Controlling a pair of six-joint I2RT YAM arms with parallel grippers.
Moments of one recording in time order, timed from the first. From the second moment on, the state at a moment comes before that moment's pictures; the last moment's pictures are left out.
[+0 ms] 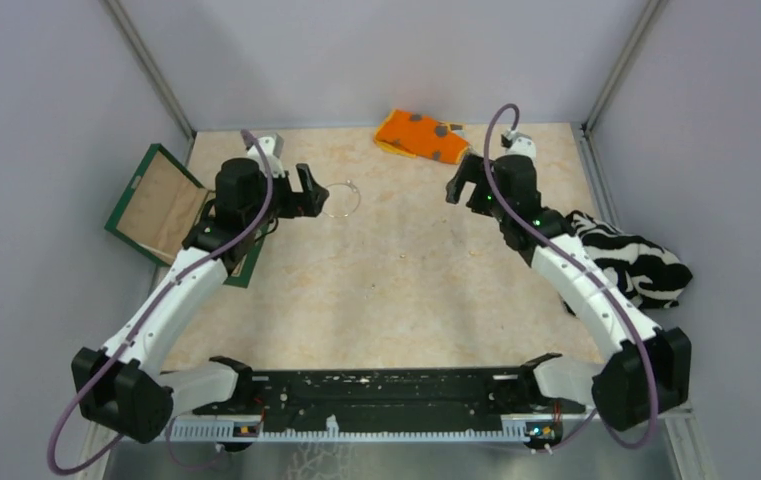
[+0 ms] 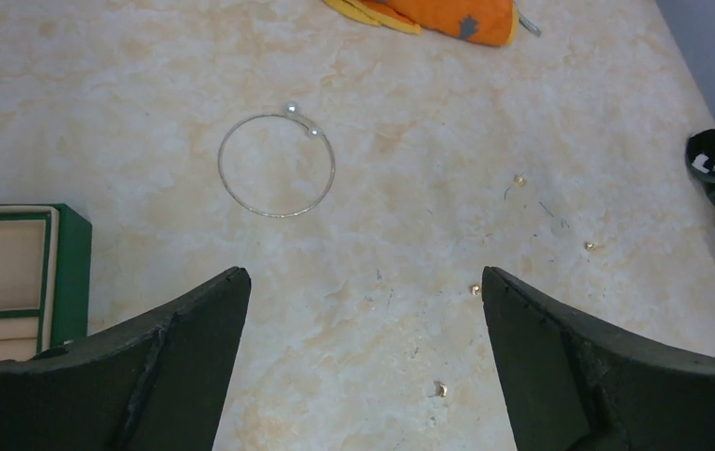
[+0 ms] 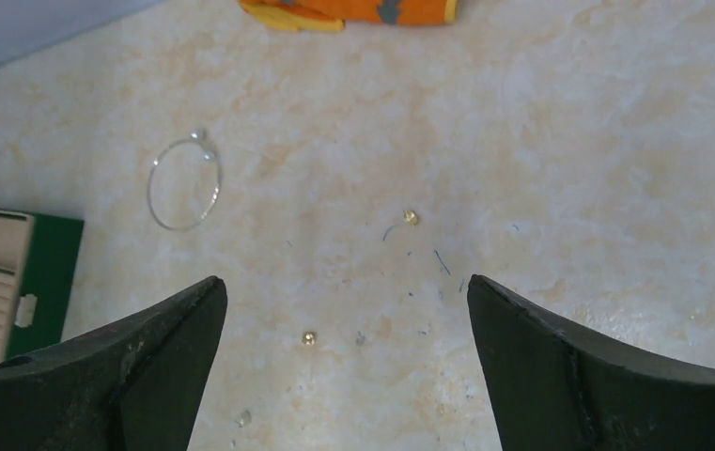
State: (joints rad) left arm -0.36 1.20 1.05 -0.24 0.06 -0.29; right arm 0.36 1.27 1.08 -0.35 0.14 0.51
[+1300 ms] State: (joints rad) left arm -0.27 1.56 1.26 -0.50 -0.22 -0.24; right arm 0.36 1.17 0.93 -0.27 0.07 0.48
